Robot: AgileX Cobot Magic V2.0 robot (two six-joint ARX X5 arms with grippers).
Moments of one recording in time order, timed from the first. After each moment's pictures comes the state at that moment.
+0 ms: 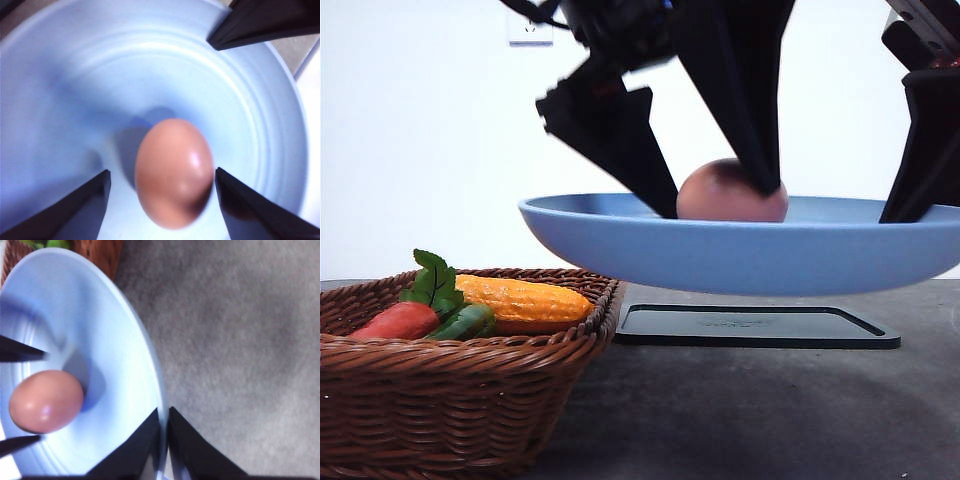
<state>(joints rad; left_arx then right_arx) -1.04 1.58 1.32 -0.79 0.10 -0.19 0.32 1.05 0.72 -0.72 -0.57 0.32</state>
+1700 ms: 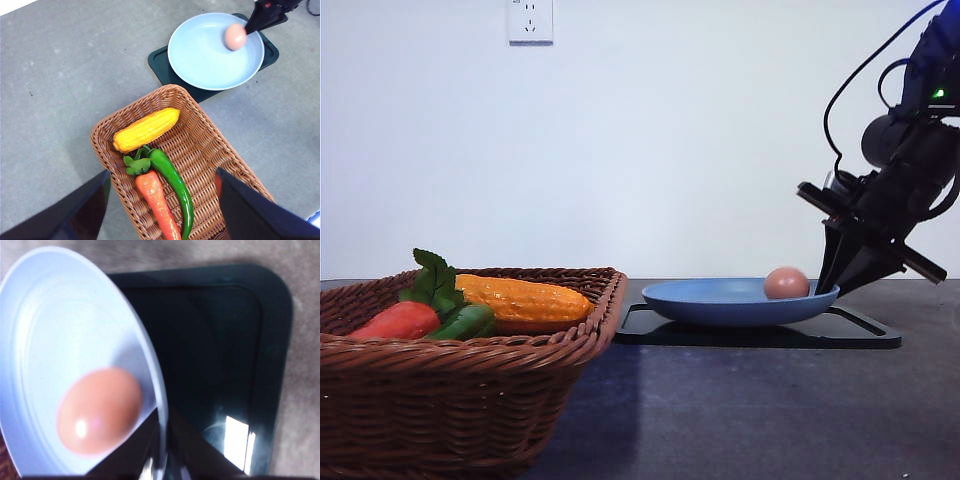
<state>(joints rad) -0.75 1.07 1.50 -1.18 -0.21 -0.09 0.02 2.07 1.53 -0.71 -0.58 0.21</state>
